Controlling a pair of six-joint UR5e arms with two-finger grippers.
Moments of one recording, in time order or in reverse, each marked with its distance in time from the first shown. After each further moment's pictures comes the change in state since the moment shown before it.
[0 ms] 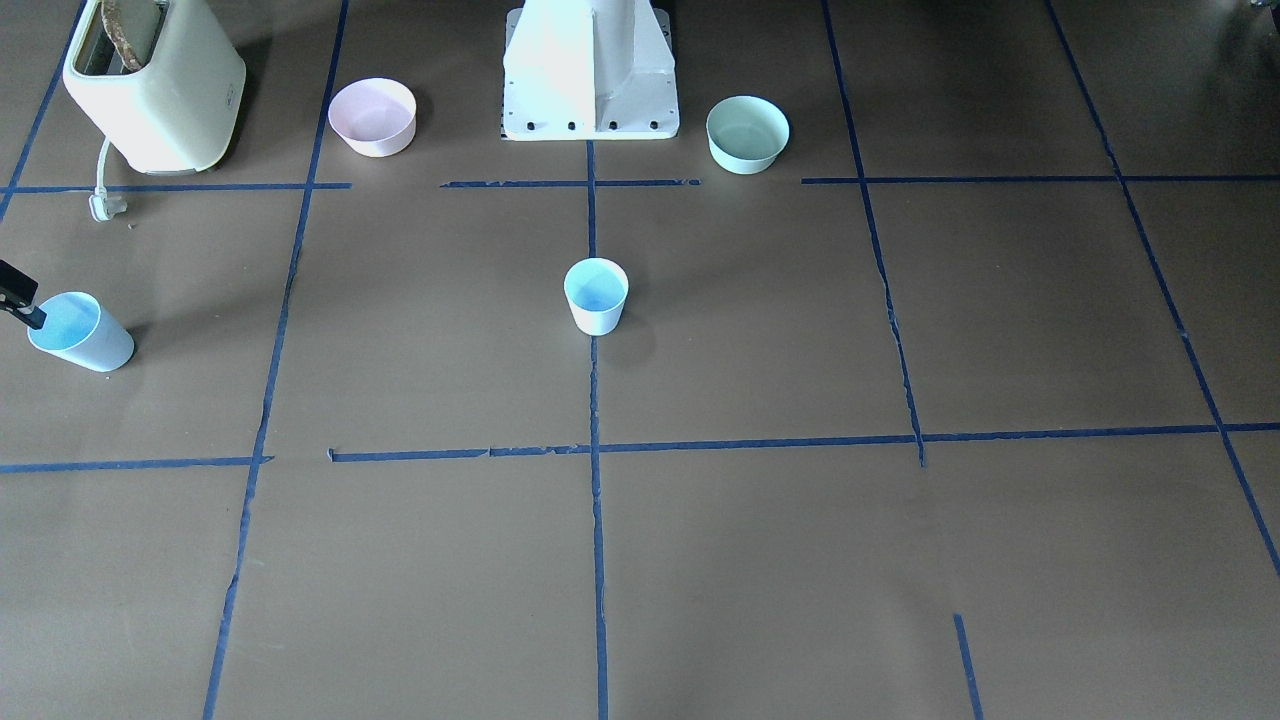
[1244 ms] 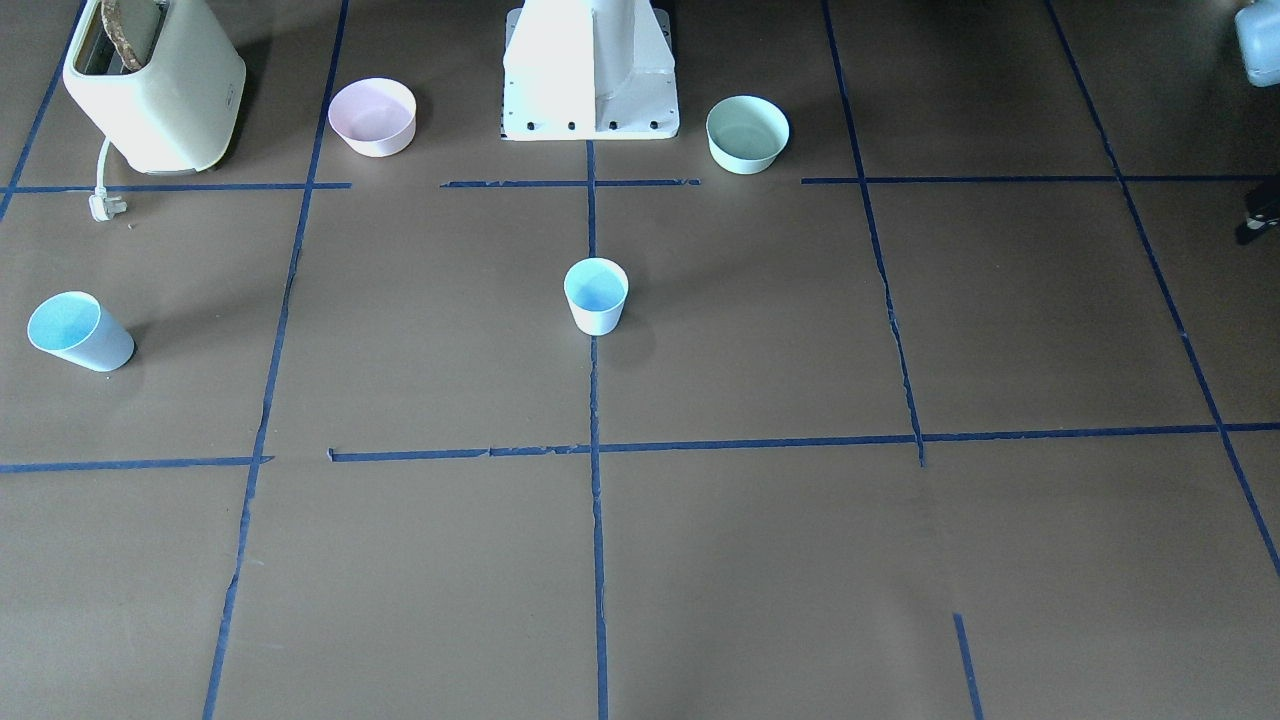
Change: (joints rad) left arm 0.075 -0.139 -0.010 0.058 0.048 -0.053; right arm 0.357 0.085 0.137 -0.683 0.134 -0.638
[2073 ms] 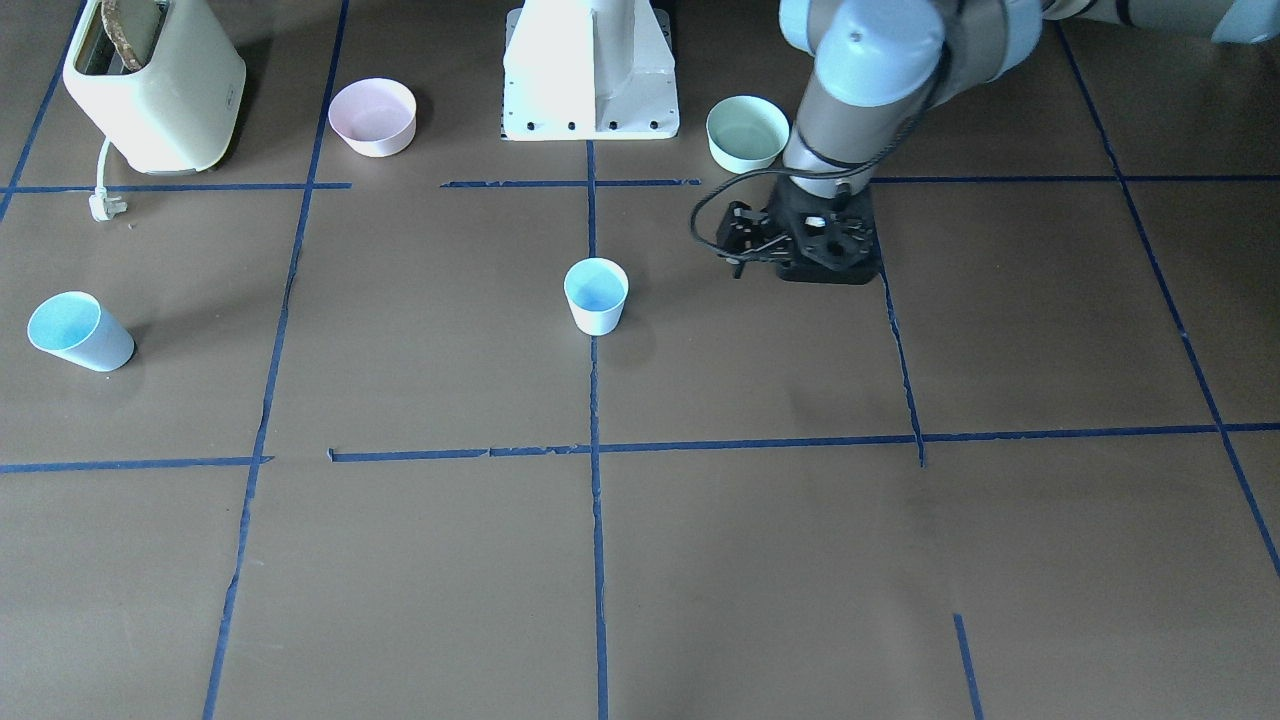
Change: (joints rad) left arm 0.703 -0.522 -0.100 0.002 0.268 -0.997; right arm 0.046 -0.080 -0.025 -0.002 -0.039 -0.127
